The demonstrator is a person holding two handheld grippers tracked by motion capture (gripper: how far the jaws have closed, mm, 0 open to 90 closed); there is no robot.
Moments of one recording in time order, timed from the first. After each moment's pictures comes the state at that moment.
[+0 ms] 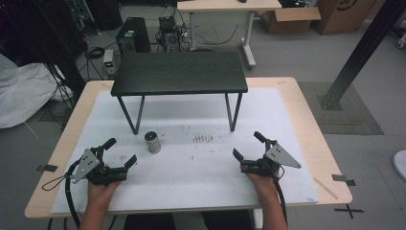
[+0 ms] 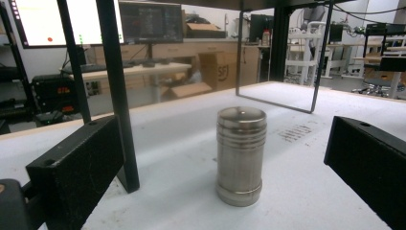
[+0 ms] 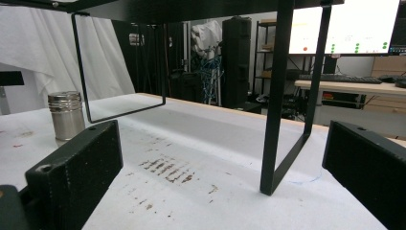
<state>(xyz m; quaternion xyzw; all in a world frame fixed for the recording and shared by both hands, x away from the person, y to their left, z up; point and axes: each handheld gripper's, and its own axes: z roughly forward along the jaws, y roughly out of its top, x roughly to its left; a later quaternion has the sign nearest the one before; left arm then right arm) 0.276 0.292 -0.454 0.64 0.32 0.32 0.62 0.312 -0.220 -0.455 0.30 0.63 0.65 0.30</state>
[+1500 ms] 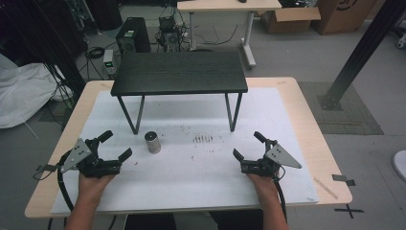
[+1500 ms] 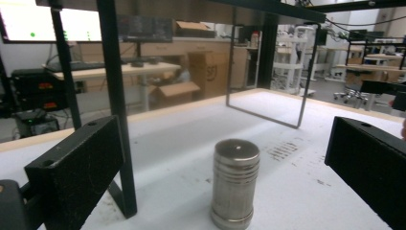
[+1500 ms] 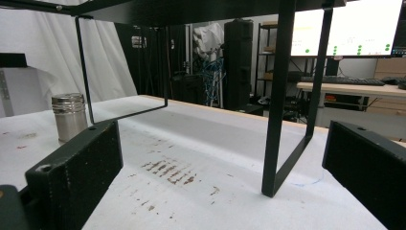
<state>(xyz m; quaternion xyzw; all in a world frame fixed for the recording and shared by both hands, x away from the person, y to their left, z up) 0.285 0.300 -0.414 0.65 0.32 0.28 0.63 0.311 -0.221 -0.456 0.29 0.63 0.66 0.30</state>
